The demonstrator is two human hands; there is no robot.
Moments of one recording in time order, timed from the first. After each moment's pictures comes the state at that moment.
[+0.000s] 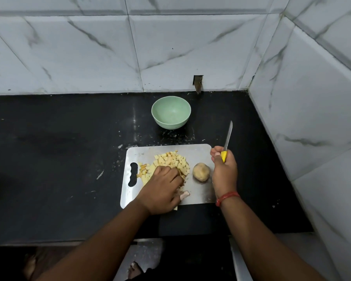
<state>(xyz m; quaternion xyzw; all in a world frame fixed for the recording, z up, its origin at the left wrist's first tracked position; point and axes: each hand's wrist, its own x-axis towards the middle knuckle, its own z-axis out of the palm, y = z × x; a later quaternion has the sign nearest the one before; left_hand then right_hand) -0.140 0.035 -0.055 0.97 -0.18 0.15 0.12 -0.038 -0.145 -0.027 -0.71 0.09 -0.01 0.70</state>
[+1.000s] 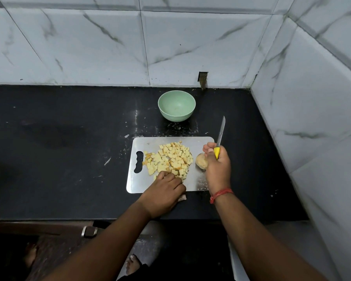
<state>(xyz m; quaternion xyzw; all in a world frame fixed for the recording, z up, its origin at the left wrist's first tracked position) -0.186 0.024 -0.073 0.96 -0.22 0.16 0.03 -0.081 -0.131 -0.016 -0.72 0.04 0.01 0.70</state>
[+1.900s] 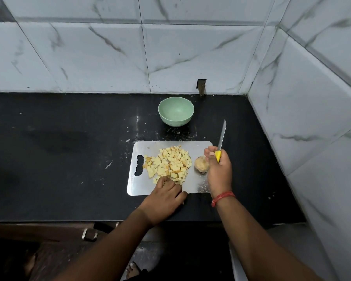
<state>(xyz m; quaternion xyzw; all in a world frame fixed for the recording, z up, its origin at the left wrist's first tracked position) -0.200 0.014 -0.076 0.96 -0.21 0.18 -0.04 -0.085 -0.141 -0.009 -0.72 0.04 0.01 0.69</state>
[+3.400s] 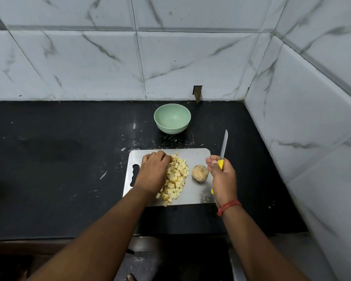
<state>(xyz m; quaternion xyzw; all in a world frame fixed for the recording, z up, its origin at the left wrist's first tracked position) -0.116 0.051 -0.037 0.98 0.02 0.14 0.11 -0.072 -0.156 -0.009 -0.70 0.07 0.04 0.71</state>
